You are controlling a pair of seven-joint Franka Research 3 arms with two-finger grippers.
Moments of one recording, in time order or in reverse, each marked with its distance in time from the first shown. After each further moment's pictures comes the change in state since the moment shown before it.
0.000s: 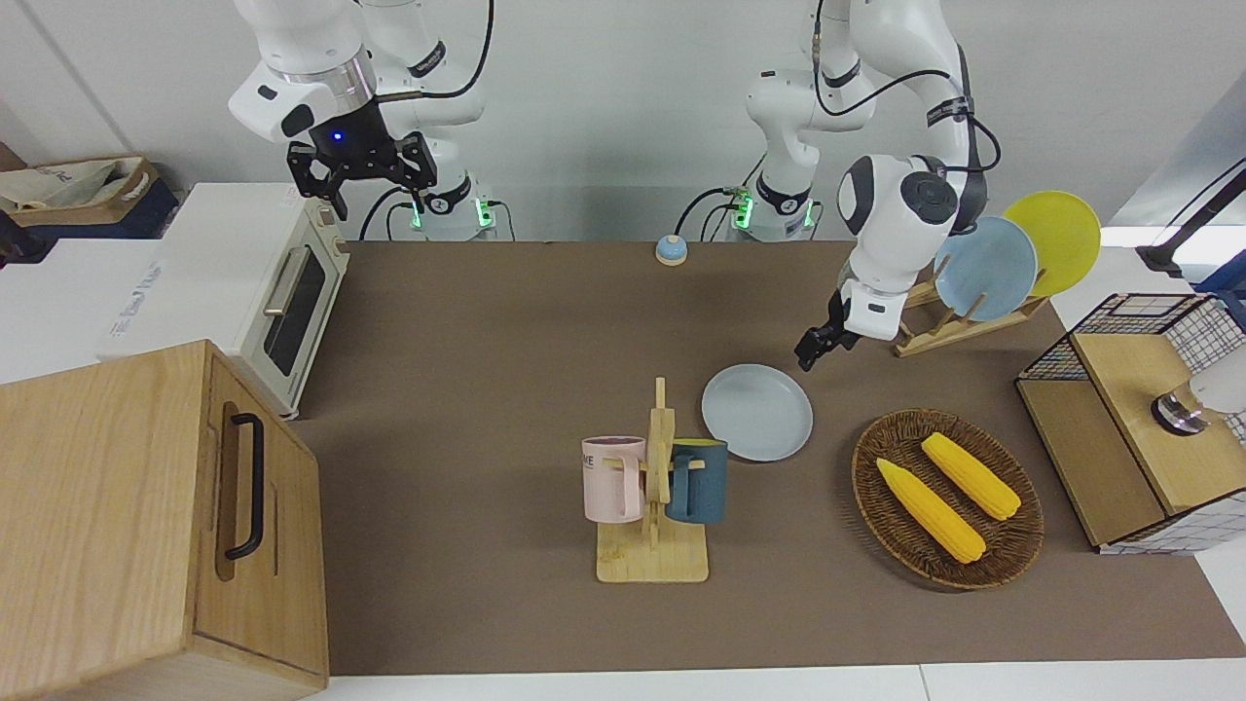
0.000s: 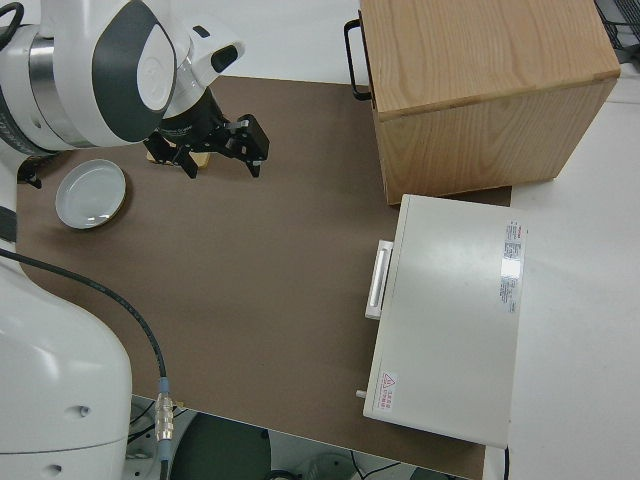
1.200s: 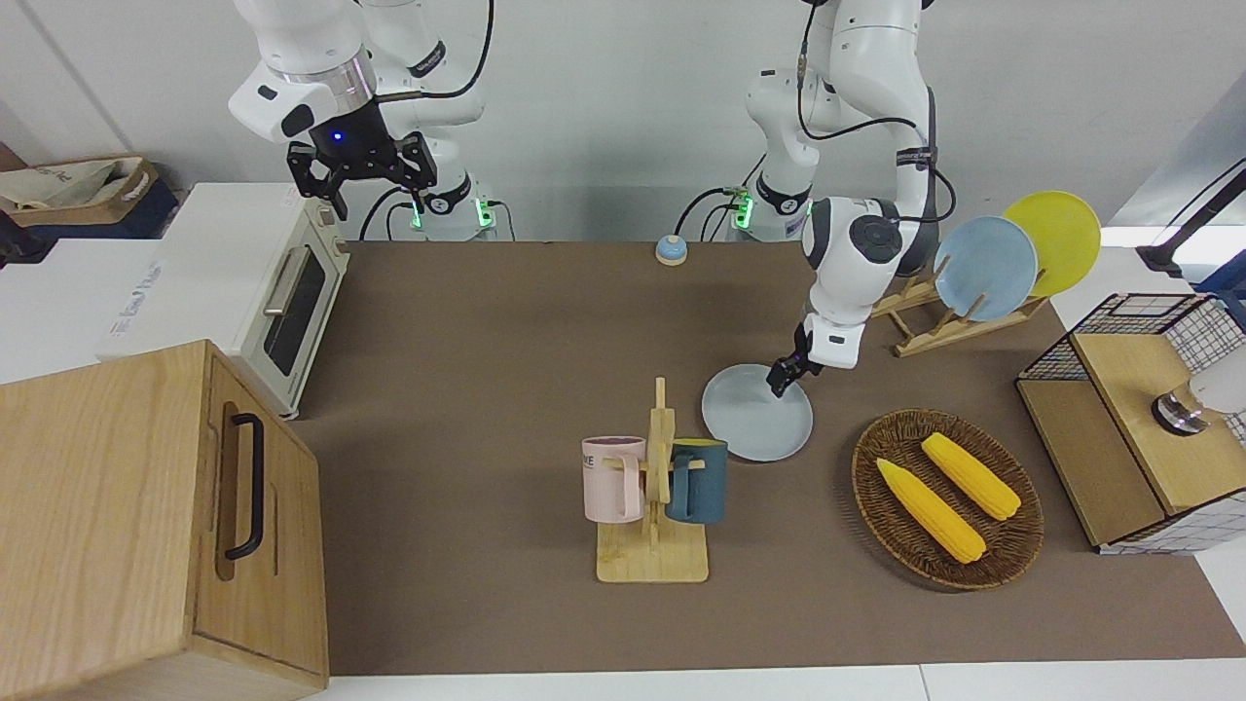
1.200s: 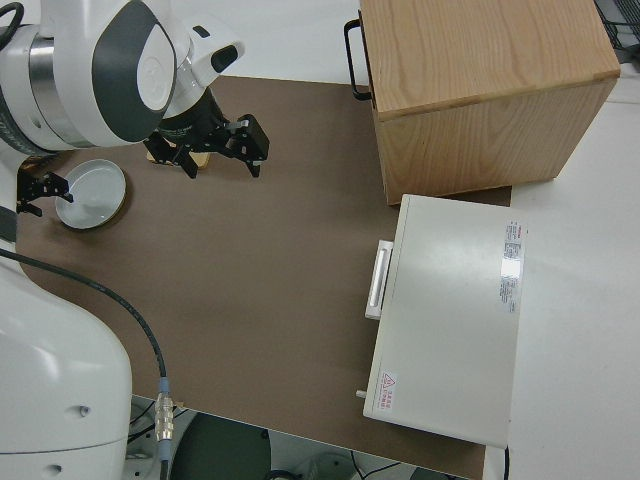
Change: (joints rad) left arm -0.039 0.109 -0.015 -0.069 0.000 0.205 -0.092; right arm 0.000 0.000 0.000 0.000 0.000 0.000 0.000
